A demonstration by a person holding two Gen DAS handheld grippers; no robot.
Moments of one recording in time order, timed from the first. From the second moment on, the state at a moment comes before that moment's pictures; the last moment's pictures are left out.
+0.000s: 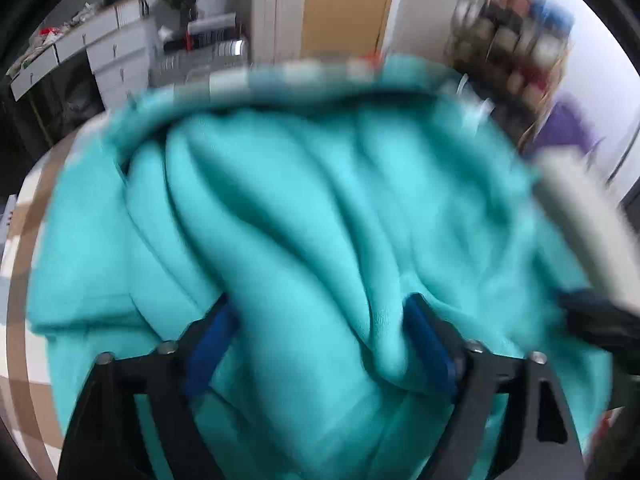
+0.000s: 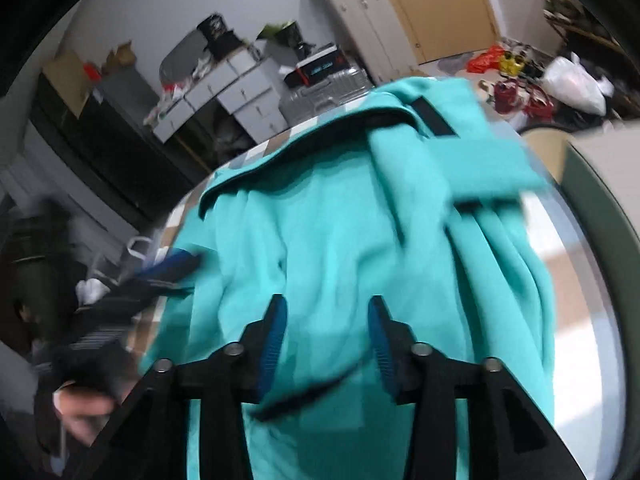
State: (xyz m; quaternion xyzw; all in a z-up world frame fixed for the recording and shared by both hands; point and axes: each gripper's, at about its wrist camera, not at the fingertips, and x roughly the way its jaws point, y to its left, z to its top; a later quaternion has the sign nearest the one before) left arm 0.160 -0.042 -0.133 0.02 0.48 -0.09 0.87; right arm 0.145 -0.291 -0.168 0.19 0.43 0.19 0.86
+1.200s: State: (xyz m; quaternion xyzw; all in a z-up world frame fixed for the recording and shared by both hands) left arm 0.166 0.099 -0.121 -0.06 0.48 0.04 0.88; right arm 0.297 -0.242 -0.145 -0.04 0.47 0.09 0.88
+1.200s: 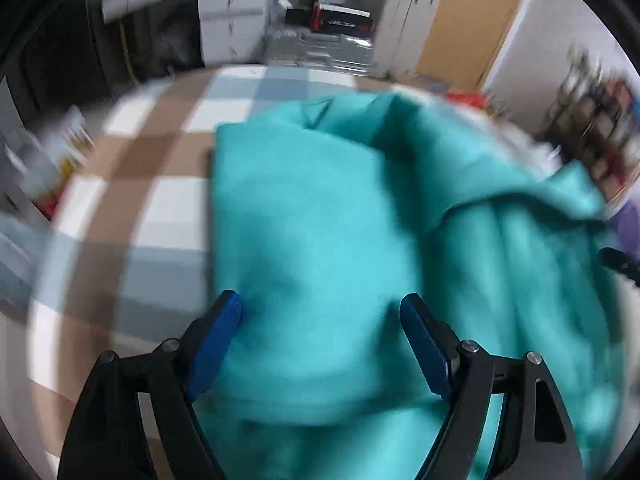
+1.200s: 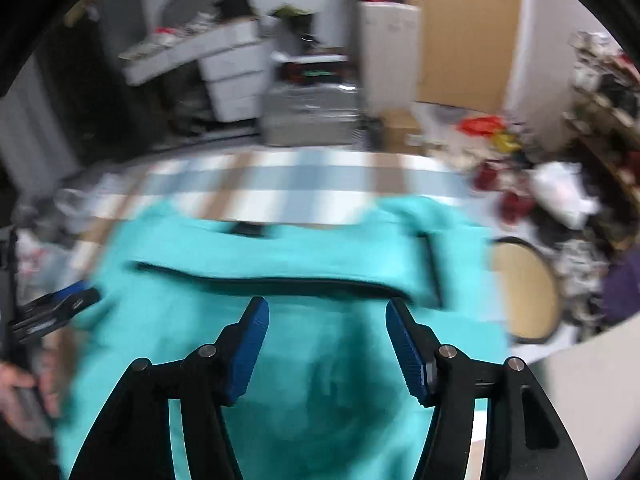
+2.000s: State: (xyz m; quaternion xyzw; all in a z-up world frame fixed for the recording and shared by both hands) left arm 0.125 0.163 -0.098 -0.14 0.47 0.06 0.87; right arm 0.416 0.008 -0.151 -0.04 0.52 0.25 0.82
